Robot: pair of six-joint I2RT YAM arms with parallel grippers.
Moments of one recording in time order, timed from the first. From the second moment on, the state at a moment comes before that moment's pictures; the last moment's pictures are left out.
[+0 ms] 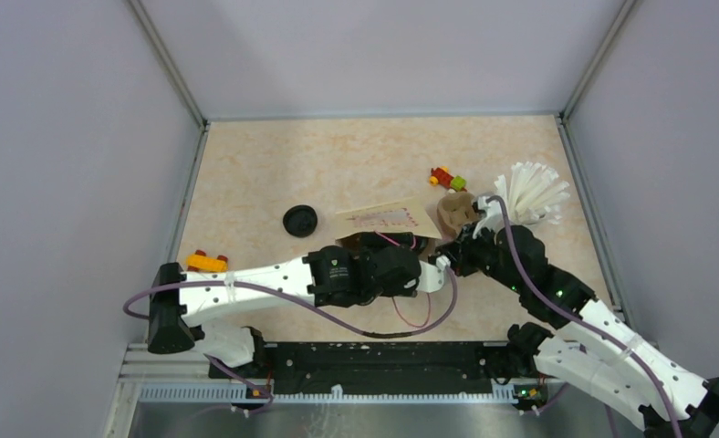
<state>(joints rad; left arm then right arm) -1.34 1.42 1.29 -0.75 -0.54 0.47 0.74 0.62 0.64 -0.39 0.03 0.44</state>
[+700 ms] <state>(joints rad) -1.27 1.38 1.23 -0.77 -0.45 0.51 0.74 0.67 0.69 -0.44 -0.01 0.45</state>
